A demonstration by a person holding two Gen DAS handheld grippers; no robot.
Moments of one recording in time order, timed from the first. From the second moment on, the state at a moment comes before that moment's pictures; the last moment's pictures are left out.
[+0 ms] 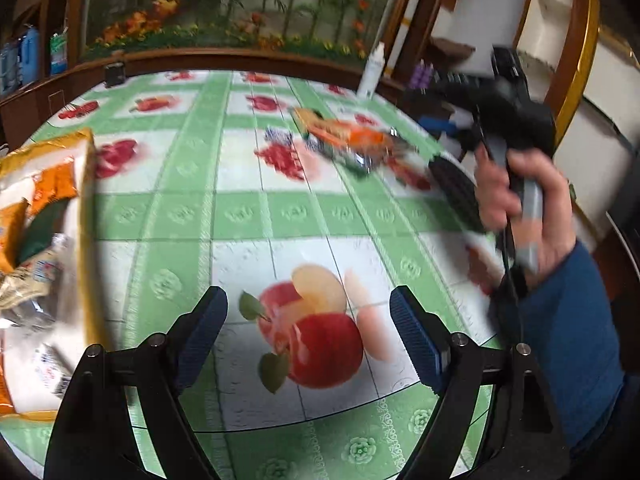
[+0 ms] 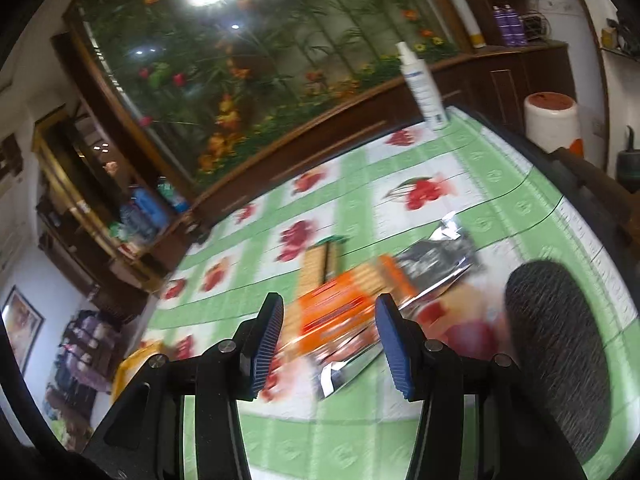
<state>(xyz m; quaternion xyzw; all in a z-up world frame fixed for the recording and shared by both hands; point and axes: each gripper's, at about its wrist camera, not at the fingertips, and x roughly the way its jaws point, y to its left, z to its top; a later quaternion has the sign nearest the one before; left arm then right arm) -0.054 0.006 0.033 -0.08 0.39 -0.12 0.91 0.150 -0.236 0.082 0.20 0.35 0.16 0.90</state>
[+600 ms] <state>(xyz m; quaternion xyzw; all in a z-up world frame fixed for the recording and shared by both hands) -0.049 0.017 0.020 -0.14 0.41 -0.14 0.89 0.230 -0.177 0.020 0.15 0.48 0.23 0.84</state>
